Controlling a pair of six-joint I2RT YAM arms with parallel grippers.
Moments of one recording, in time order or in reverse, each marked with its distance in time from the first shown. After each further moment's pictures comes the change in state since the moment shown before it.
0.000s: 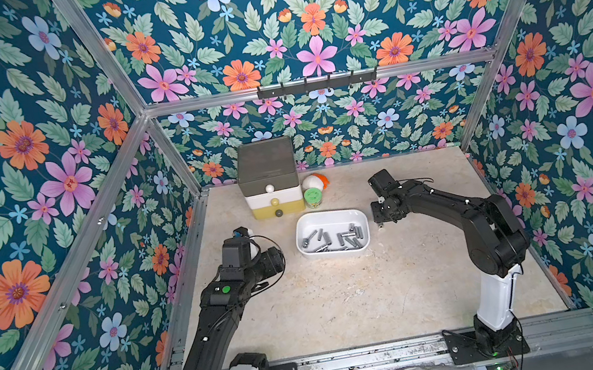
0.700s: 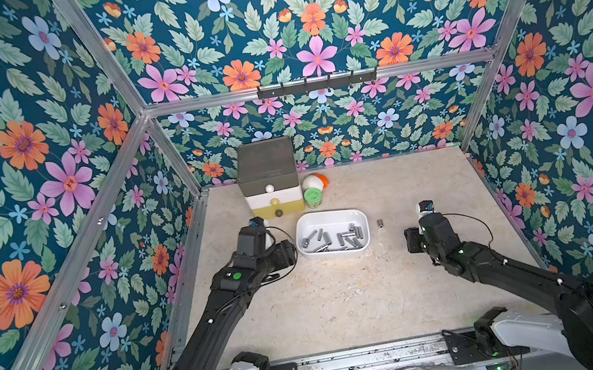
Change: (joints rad) left arm -0.196 0.171 0.124 0.026 -0.064 -0.039; right arm 0.002 -0.761 -0.916 0.619 0.070 0.044
